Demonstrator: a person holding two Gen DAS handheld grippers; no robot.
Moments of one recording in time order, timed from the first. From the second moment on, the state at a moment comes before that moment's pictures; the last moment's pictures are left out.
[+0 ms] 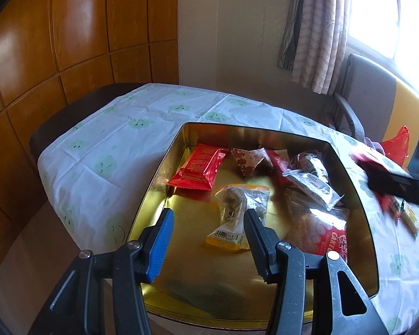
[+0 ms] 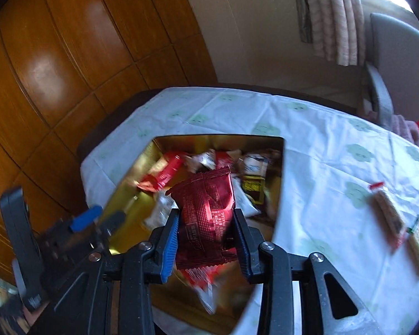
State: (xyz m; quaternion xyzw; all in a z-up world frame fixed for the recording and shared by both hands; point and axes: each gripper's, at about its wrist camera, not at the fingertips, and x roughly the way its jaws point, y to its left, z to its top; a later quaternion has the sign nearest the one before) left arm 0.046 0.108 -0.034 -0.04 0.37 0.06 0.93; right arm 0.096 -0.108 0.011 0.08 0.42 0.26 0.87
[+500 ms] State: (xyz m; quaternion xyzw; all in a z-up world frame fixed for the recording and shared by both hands) left arm 0.050 0.109 -0.044 -0.05 0.39 0.06 0.92; right arm 0.115 -0.098 -0.021 0.13 0.45 0.25 0.85
